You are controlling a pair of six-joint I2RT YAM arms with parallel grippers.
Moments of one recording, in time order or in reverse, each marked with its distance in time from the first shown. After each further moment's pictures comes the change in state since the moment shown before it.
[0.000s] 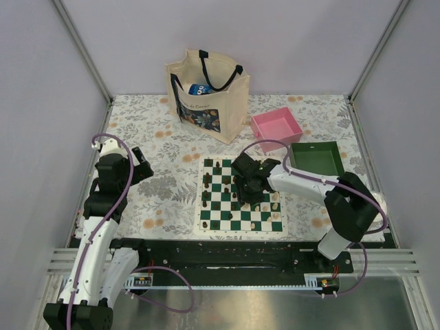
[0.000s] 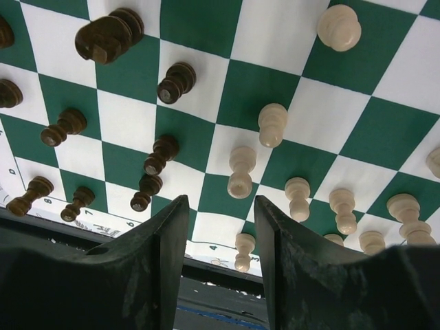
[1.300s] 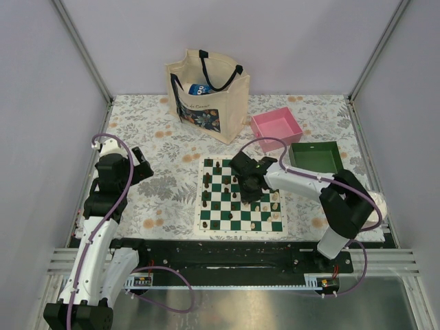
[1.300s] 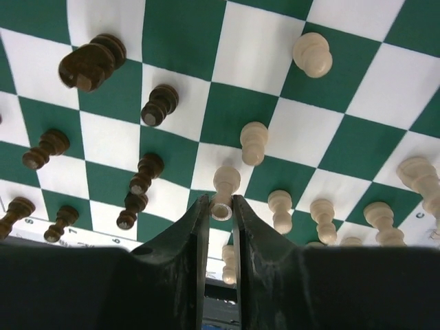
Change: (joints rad) left arm 0.001 0.000 0.000 0.000 0.000 0.000; right arm 0.000 0.065 0.048 -0.016 0.066 -0.029
